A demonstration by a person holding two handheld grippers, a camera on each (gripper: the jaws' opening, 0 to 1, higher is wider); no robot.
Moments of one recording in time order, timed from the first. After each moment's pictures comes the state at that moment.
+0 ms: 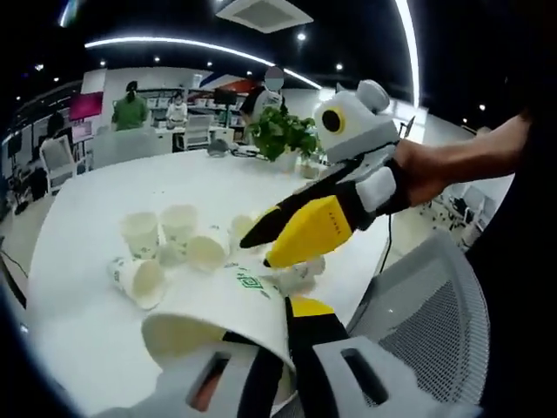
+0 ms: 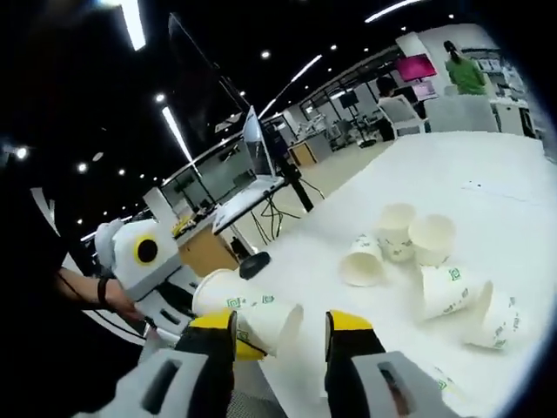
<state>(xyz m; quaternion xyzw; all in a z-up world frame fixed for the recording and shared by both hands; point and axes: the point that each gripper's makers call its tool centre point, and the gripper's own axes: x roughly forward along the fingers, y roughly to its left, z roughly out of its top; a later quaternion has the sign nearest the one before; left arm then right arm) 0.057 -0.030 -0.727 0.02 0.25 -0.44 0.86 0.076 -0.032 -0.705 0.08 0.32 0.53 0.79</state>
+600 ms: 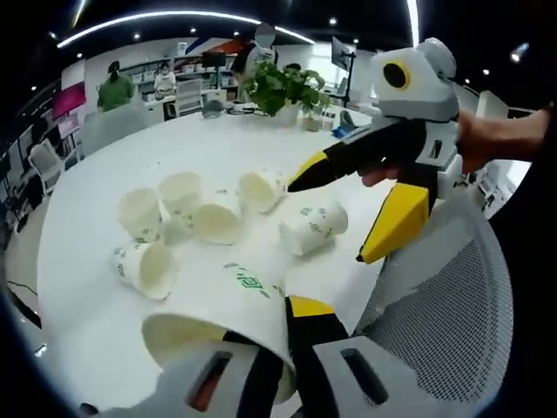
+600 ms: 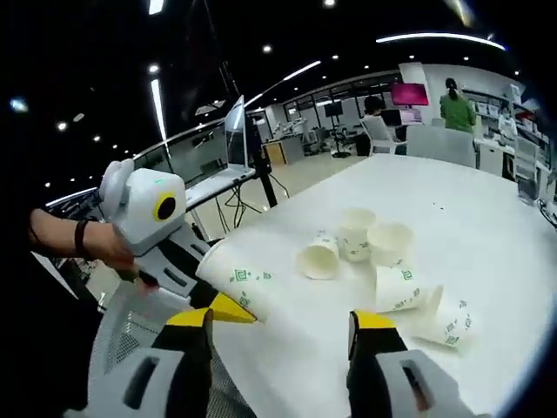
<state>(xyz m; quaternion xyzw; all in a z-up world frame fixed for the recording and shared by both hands) 0.080 -0.020 -0.766 0.12 0.34 -0.44 0.82 0.076 -0.062 -0.715 0.00 0.29 0.45 0.84</state>
